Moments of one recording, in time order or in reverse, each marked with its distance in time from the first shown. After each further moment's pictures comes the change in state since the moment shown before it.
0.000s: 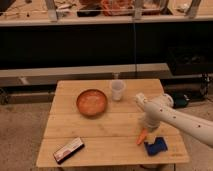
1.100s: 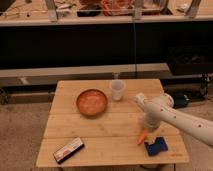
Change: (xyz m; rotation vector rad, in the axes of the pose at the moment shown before) arm 0.007 0.005 -0.009 -0.019 -0.012 -0.017
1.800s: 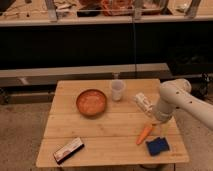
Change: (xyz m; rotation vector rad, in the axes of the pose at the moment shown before) arm 0.019 0.009 -0.078 -0.066 -0.077 -0.098
